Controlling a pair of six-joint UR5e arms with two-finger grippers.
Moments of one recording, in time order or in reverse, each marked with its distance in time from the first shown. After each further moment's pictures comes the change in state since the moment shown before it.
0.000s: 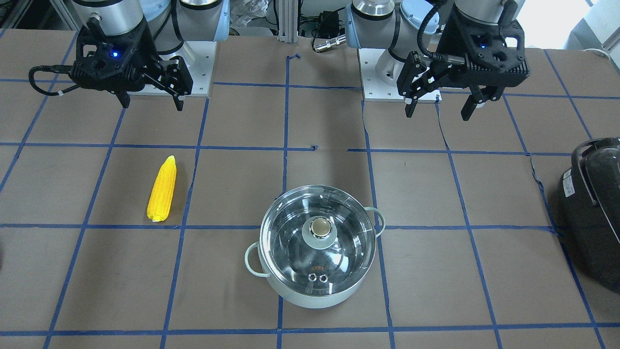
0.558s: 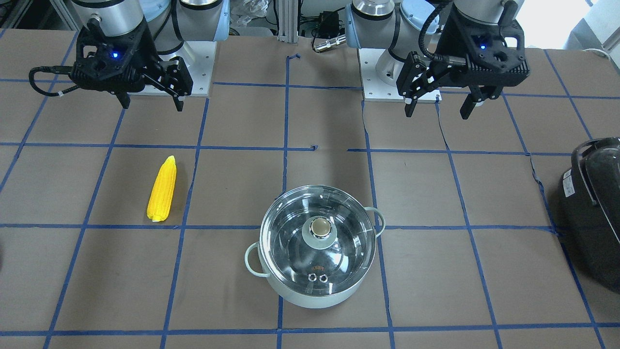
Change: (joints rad) left arm -0.001 0.006 -0.007 -0.013 0.001 -0.039; right arm 0.000 0.001 0.000 -0.001 0.000 0.000
